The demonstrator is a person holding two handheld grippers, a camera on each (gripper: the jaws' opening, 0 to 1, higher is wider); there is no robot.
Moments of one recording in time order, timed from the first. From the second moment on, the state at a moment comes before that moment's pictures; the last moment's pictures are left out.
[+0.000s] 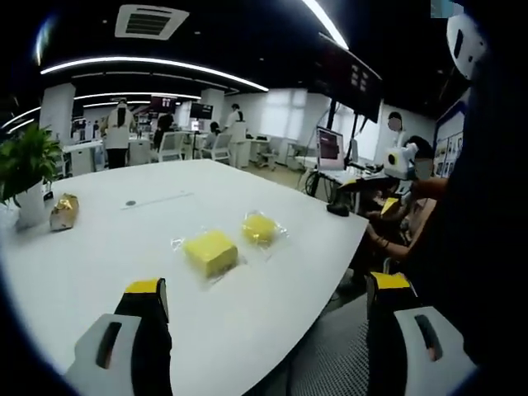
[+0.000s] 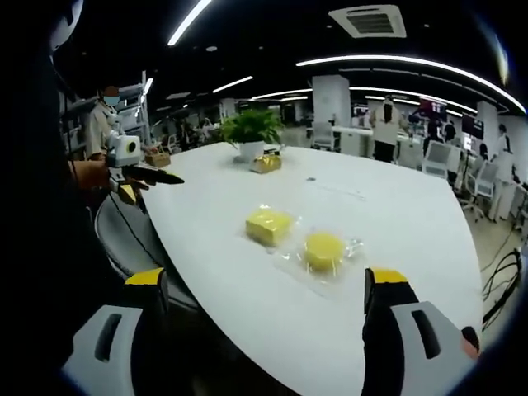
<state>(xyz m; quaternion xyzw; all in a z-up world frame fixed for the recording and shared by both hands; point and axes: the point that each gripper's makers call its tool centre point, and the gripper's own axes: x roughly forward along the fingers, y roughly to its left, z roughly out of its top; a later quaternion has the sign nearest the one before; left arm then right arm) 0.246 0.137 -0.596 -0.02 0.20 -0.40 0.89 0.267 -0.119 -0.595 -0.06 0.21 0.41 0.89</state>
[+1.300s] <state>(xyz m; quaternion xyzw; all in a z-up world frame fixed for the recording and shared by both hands) 0.379 0.063 -0.563 -0.12 0.30 -0.42 0.85 0.280 -0.142 -0.588 -0.06 0.21 0.38 0.90</state>
